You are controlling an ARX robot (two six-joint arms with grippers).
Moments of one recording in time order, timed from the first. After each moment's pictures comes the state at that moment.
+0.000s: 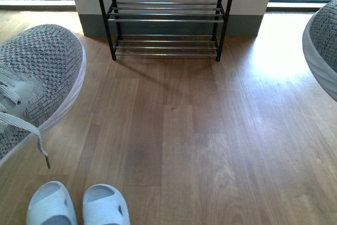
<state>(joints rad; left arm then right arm) -0.62 0.86 0.22 0.07 -0.78 -0.30 -0.51 0.56 0.19 0.30 -0.85 0.00</state>
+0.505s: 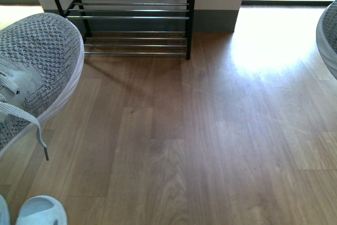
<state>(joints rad) -0.62 0.86 0.22 0.07 -0.77 -0.30 -0.51 0.56 0.19 0.30 -0.84 0.00</state>
